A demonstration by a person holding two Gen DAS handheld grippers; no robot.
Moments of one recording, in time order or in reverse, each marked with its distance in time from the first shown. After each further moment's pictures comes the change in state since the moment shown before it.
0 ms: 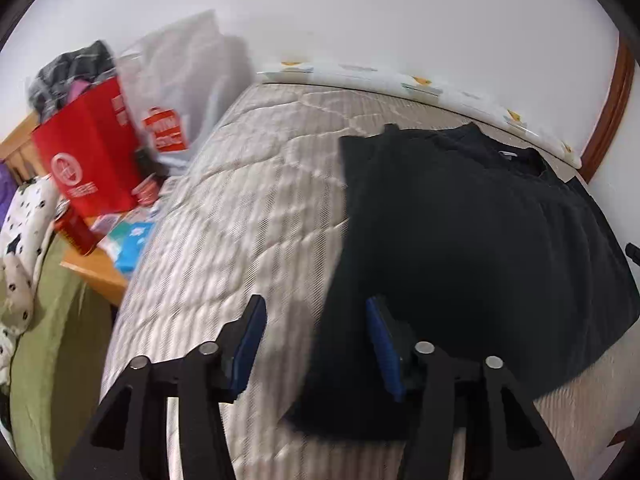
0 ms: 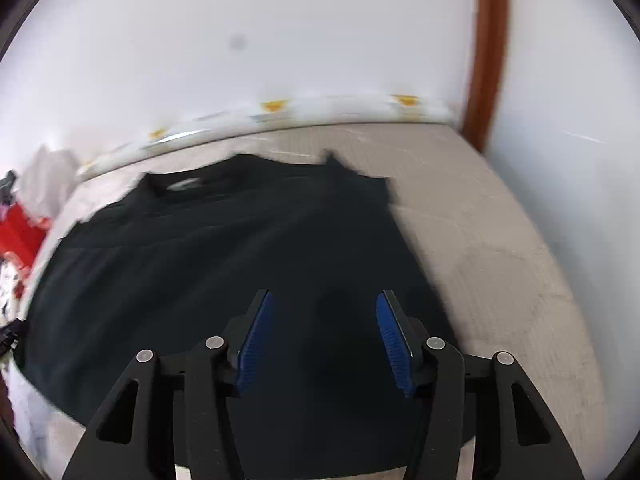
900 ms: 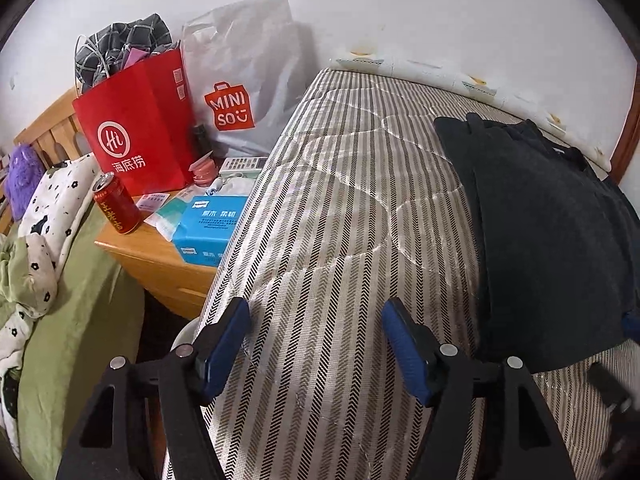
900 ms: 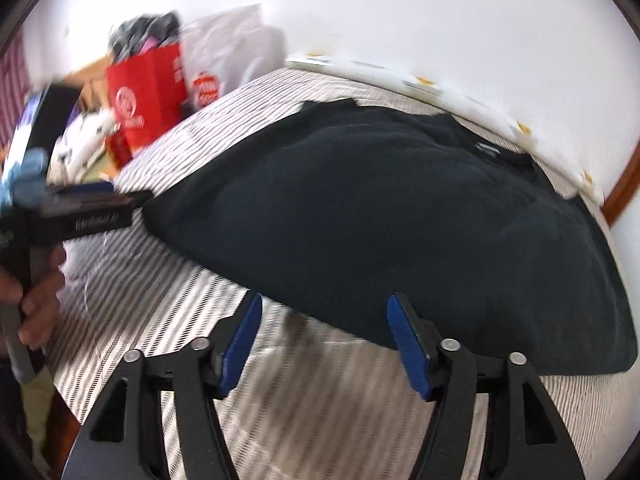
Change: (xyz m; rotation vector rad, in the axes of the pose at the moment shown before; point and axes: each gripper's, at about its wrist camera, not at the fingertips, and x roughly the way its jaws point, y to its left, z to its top) left arm 0.012 0.077 -0.033 -0.031 -0.025 0.083; right arm -0.043 0.301 -0.136 -0.467 0.031 0.149
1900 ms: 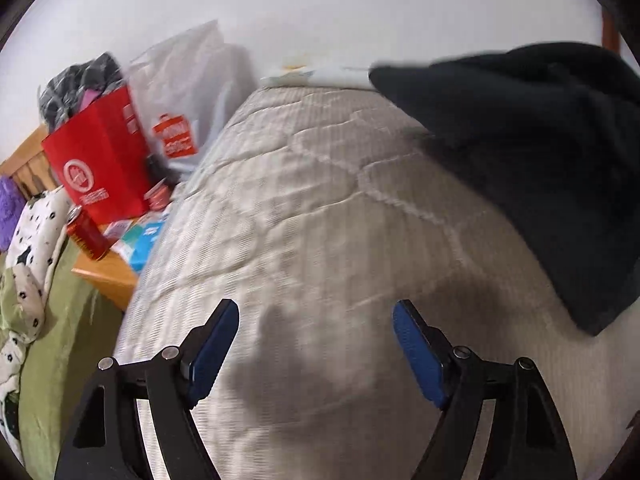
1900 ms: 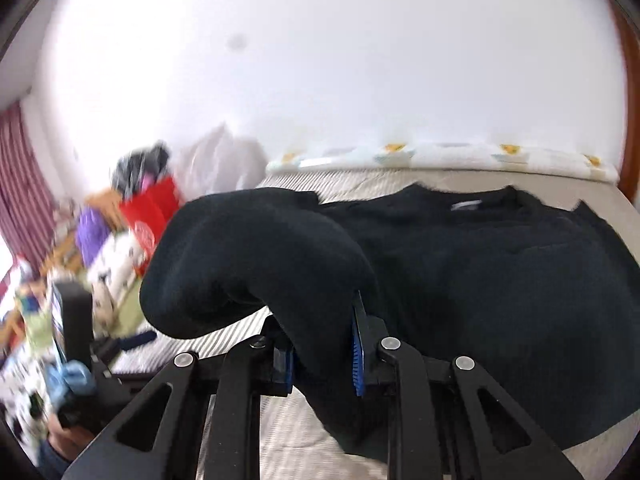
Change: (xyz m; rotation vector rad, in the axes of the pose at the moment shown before) left arm -0.024 -0.088 0.005 0.095 -0.028 -0.067; right arm -0.039 -0.139 0.049 0.323 -0.273 0.220
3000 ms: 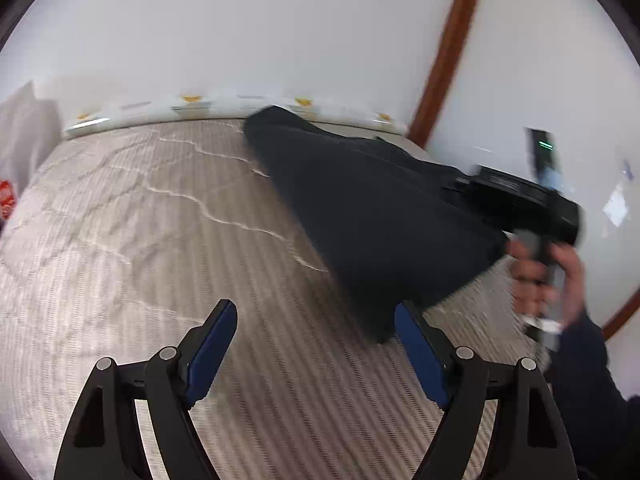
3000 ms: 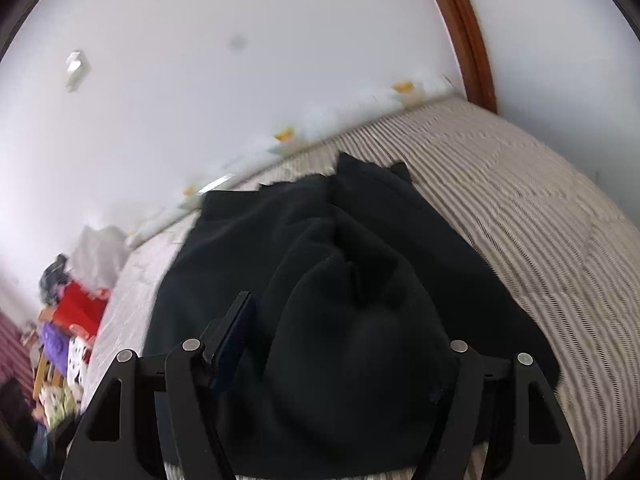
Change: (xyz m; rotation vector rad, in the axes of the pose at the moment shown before) left arm -0.040 -0.163 -0.010 0.185 -0.041 -0.538; right arm -0.047 -0.252 -0.018 0.400 0.002 -0.229
